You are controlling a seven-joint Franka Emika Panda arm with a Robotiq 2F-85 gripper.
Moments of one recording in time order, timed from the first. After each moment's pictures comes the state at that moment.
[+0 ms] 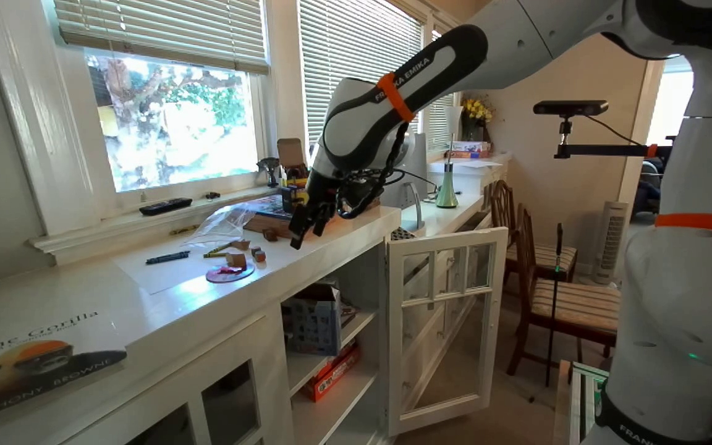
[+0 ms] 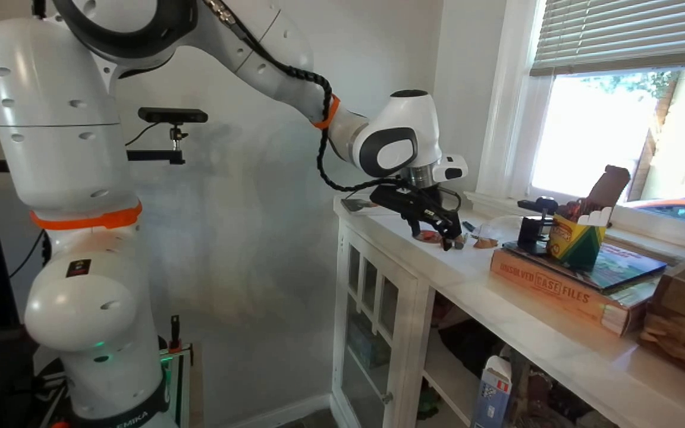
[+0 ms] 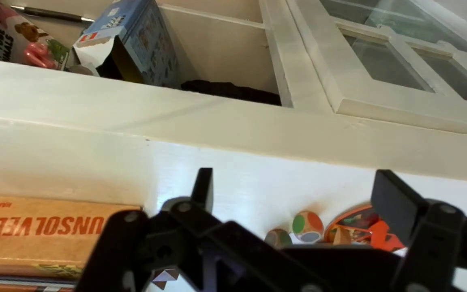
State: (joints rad) arm 0.07 -0.07 -0.01 -2.24 0.13 2.57 -0.25
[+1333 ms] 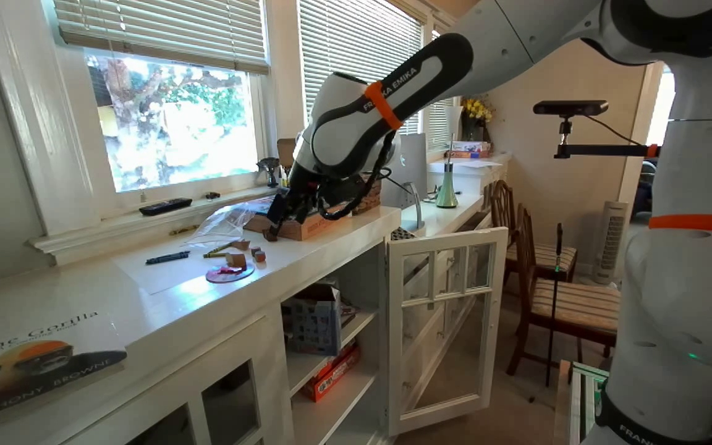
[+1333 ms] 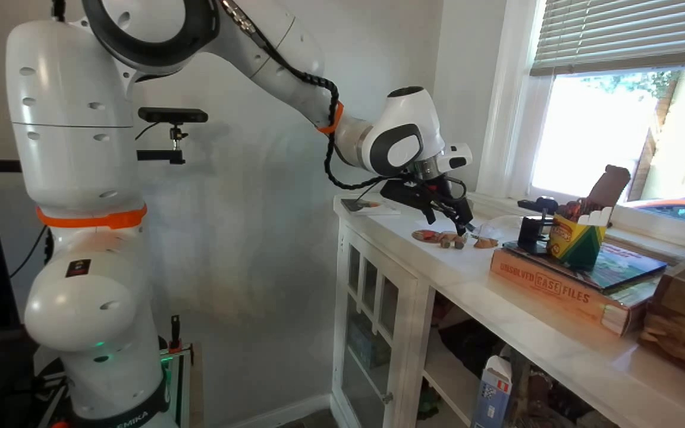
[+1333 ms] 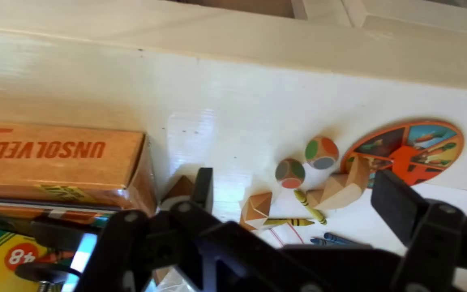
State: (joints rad) arm 0.06 -0.01 0.02 -2.16 0.03 2.70 -0.10
